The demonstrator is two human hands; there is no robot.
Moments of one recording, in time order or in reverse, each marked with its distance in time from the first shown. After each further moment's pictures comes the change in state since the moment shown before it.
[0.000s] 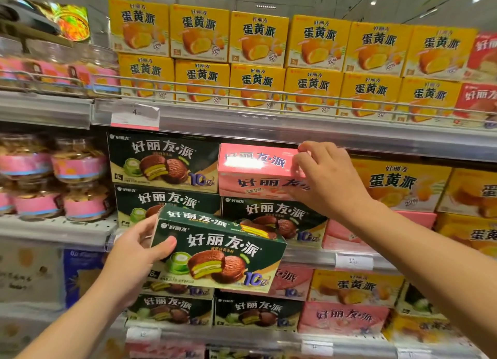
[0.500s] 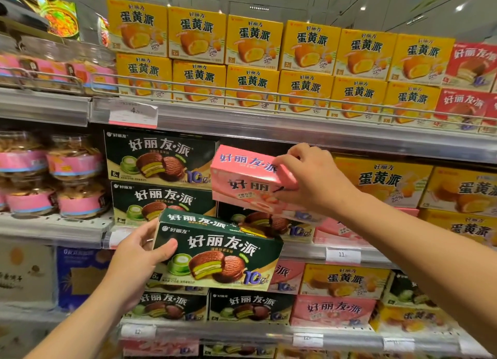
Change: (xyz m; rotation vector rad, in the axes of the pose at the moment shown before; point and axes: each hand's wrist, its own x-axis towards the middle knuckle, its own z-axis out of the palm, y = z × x) left_hand -0.004 -0.017 0.001 -0.070 -0.005 -0.028; right_hand 0.002 -0.014 -0.024 0.100 -0.202 -0.014
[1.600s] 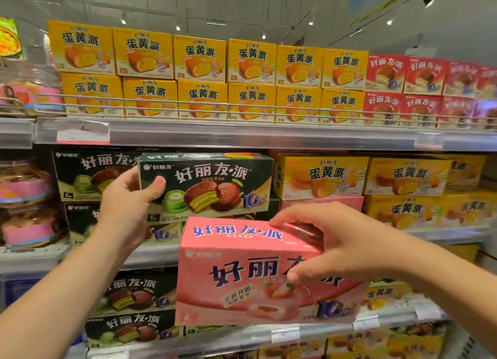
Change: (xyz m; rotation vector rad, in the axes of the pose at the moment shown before) left_hand 0.038 0.089 0.077 -0.124 0.003 0.230; right_hand -0.136 -0.011 -0.090 0.621 -0.341 0.058
